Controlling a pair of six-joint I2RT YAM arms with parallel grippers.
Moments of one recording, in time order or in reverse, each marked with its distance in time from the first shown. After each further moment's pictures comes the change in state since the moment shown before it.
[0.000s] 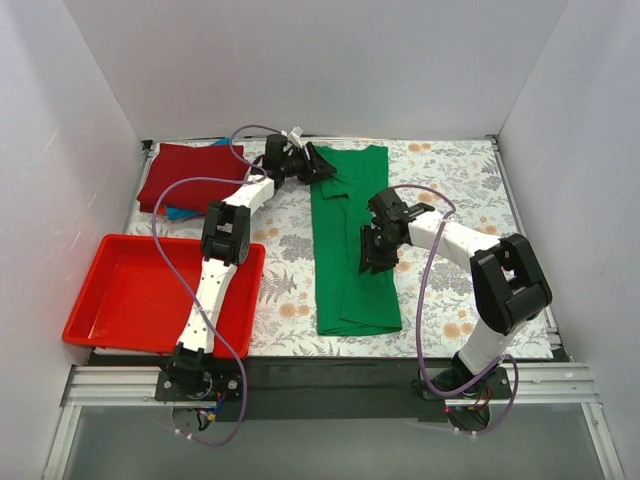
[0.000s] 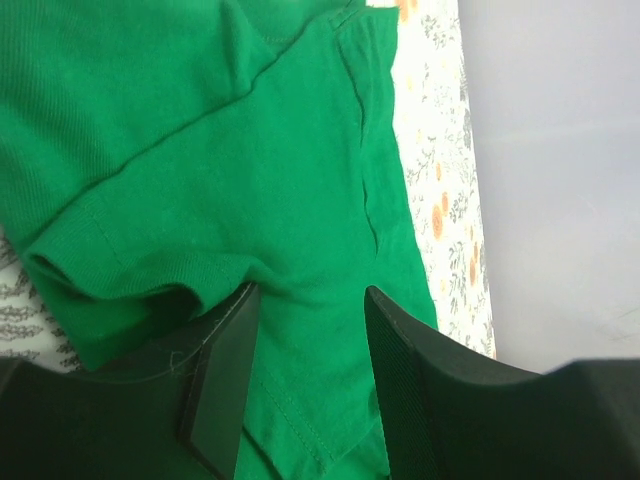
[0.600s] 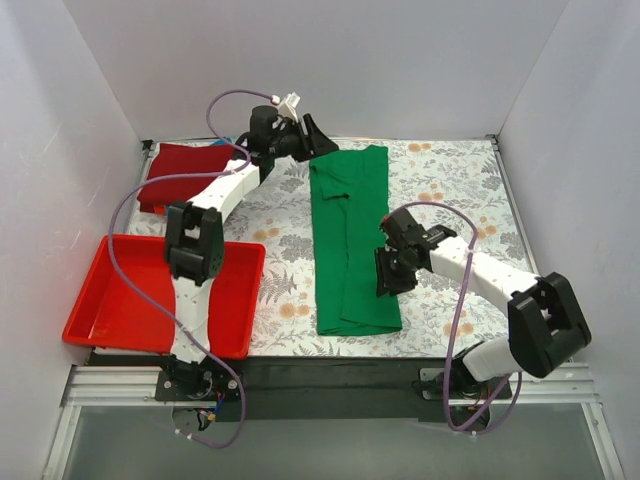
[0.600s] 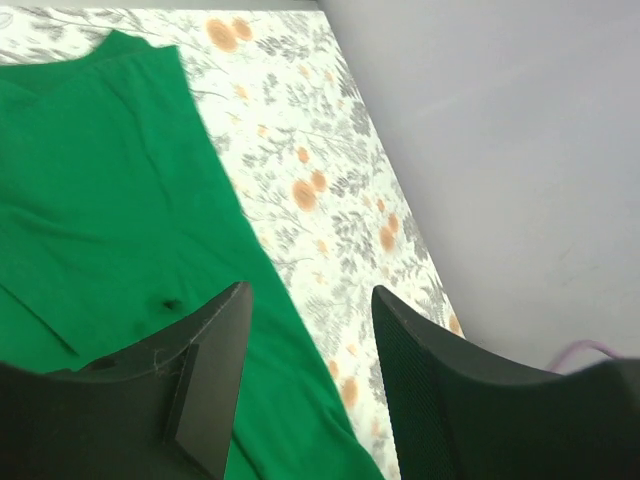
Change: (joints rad) left arm -0.036 -0.529 -0.411 0.019 -0.034 0.102; right arm 0.033 -0.263 -0.189 -0.099 0.069 -0.042
